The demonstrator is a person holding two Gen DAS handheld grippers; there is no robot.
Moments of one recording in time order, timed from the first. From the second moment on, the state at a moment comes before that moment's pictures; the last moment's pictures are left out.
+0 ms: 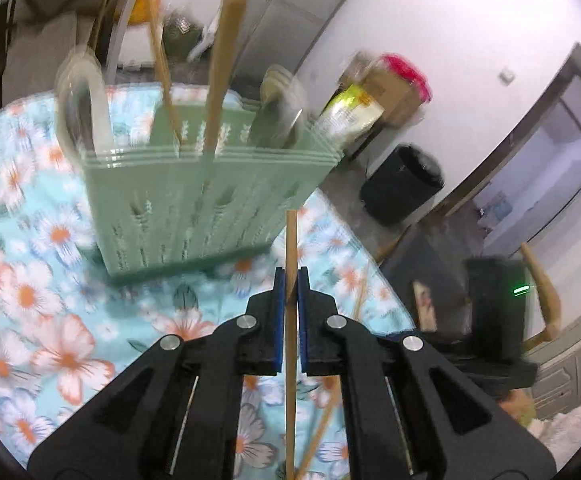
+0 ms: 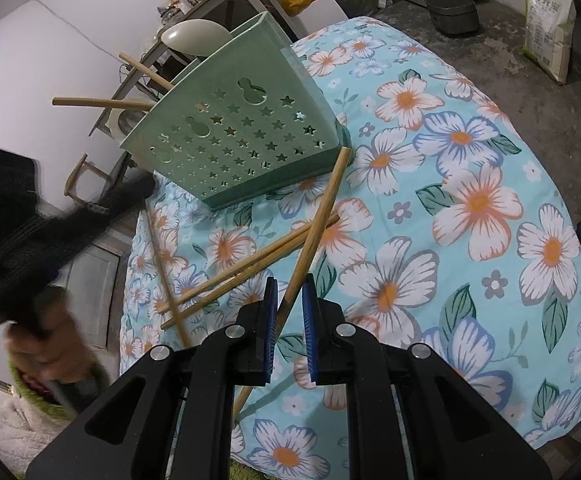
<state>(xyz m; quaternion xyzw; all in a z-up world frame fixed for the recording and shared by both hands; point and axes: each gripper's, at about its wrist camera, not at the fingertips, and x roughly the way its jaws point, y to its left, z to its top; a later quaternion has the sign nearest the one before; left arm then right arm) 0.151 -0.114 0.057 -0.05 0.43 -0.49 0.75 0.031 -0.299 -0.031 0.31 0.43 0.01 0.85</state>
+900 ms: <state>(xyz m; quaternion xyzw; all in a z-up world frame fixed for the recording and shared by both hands) 0.183 -0.125 0.196 -0.09 0.05 -0.37 0.92 0.036 -0.288 -0.018 0.28 0.42 0.01 0.86</state>
